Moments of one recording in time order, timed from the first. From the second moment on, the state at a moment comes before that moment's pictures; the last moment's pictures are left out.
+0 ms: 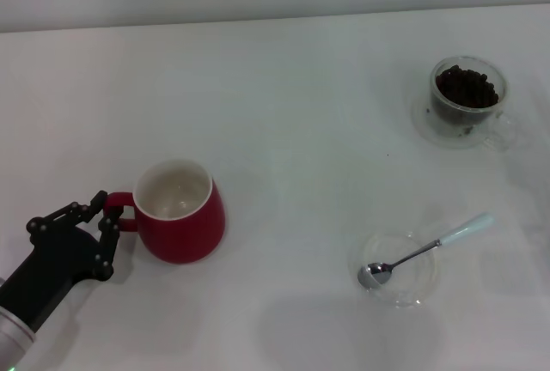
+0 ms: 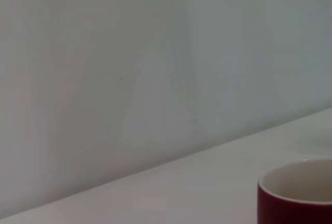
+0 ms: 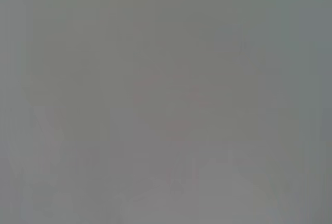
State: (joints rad) left arm -0.27 -2.09 2.58 0.13 -0.55 1.25 -0.13; right arm 0.19 2.01 0.08 0.02 1.71 1.38 -2.82
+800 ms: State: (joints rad) left arm -0.34 -2.09 2.59 0.19 -0.54 1.19 -0.13; right arm 0.20 2.01 0.09 0.03 1.70 1.39 -2.82
